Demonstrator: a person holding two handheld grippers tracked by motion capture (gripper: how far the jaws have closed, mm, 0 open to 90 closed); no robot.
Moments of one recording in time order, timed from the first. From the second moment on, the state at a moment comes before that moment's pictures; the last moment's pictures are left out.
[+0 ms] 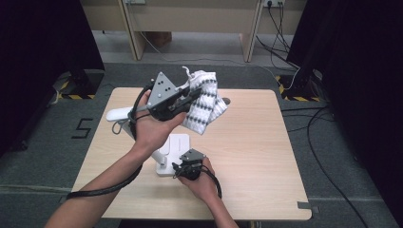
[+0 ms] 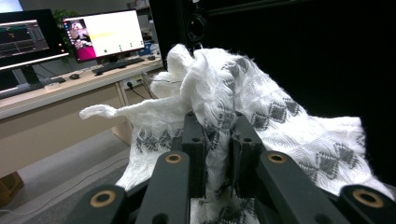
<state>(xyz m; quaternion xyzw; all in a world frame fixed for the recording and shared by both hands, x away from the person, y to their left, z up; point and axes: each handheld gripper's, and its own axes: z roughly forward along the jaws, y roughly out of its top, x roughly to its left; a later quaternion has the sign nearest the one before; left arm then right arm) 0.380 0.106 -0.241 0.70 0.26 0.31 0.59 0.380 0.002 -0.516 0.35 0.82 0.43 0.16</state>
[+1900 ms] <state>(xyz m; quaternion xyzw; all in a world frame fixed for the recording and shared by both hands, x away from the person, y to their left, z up) 0.360 0.087 -0.311 0.69 0.31 0.24 0.61 0.380 0.002 -0.515 0.35 0.82 0.43 0.16</state>
